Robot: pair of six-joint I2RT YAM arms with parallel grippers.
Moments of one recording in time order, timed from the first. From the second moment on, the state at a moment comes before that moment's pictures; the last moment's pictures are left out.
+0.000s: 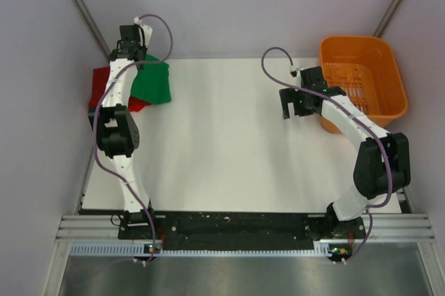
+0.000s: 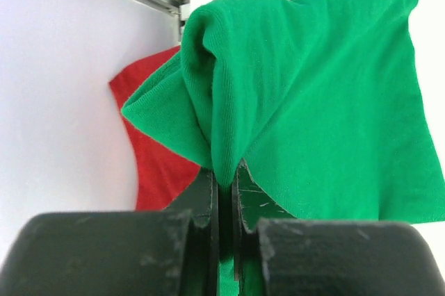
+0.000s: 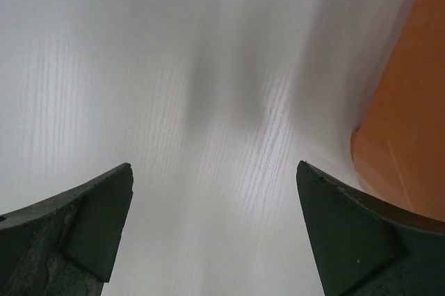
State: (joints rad) left arm 0.06 2.14 2.07 -0.59 -0.24 0.38; right arm 0.25 1.60 1.24 -0.57 0.02 0.04
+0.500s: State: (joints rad) left arm 0.10 2.03 2.06 -0.47 -0.36 0.58; right arm 0.25 1.60 1.24 -0.57 0.05 0.02
